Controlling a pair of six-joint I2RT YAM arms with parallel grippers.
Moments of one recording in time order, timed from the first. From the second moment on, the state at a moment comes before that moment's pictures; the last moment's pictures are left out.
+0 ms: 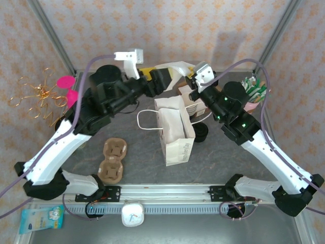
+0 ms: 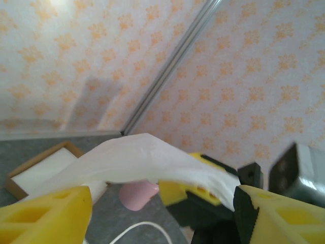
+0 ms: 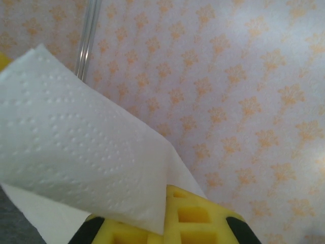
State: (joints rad) left arm -0.81 1.28 1.78 -0.55 -0.12 -0.57; right arm 0.71 1.10 1.30 -0.11 0.11 -0.33
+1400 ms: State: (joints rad) left arm -0.79 1.17 1.41 -0.39 -0.10 -0.13; right arm 0.67 1.19 1.62 -0.56 -0.01 -0.06
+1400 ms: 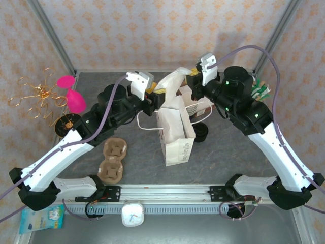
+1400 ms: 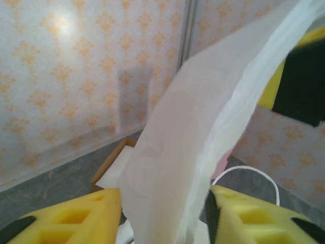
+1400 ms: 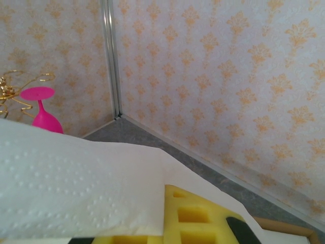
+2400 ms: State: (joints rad) left arm -0.77 1.27 1.59 -0.46 -0.12 -0.36; right arm 0.71 1.18 1.60 -0.58 -0.21 -0.01
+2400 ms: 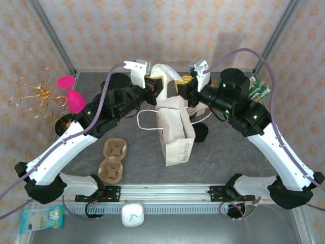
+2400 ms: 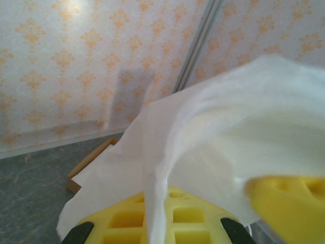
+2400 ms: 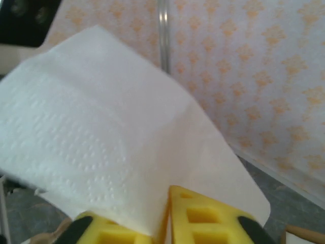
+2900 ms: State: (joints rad) left arm -0.71 1.30 1.64 -0.44 0.08 -0.31; right arm 0.71 1.18 1.62 -0.67 -0.52 -0.10
